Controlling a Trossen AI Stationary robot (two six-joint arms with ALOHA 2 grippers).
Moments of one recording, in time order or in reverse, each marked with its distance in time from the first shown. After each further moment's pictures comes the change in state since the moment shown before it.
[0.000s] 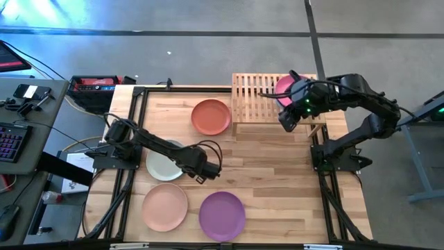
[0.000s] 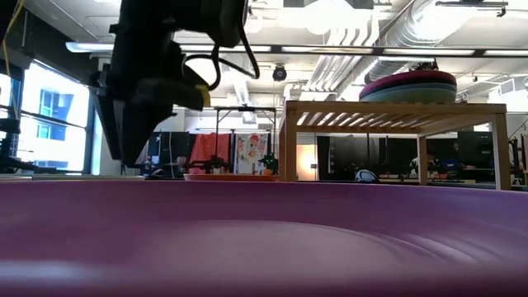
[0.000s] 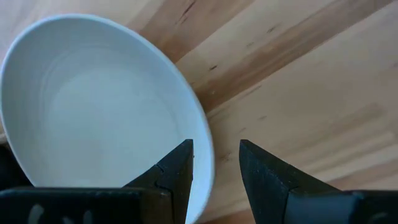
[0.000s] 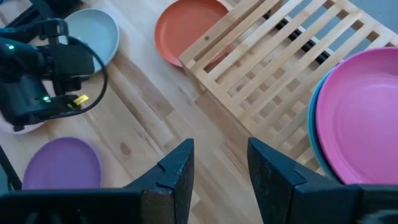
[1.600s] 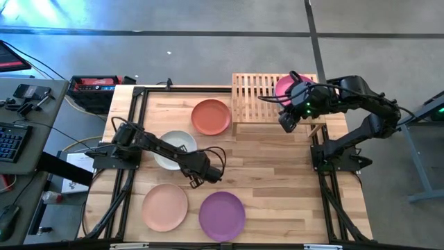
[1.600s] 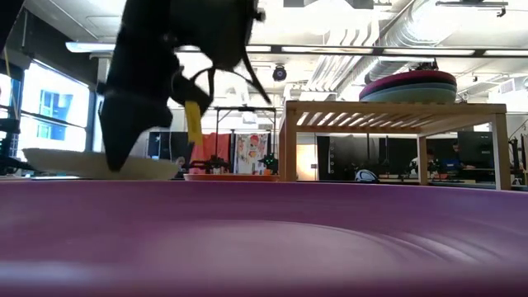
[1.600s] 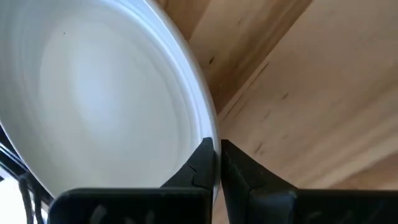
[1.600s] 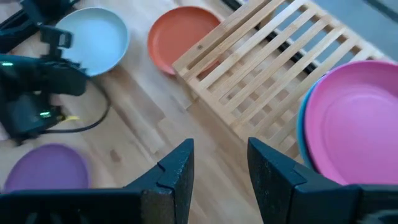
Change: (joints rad) left arm -0.018 0.090 0.055 -0.096 -0.031 0.334; right arm 0.036 0.000 0.000 0.000 0.074 0.000
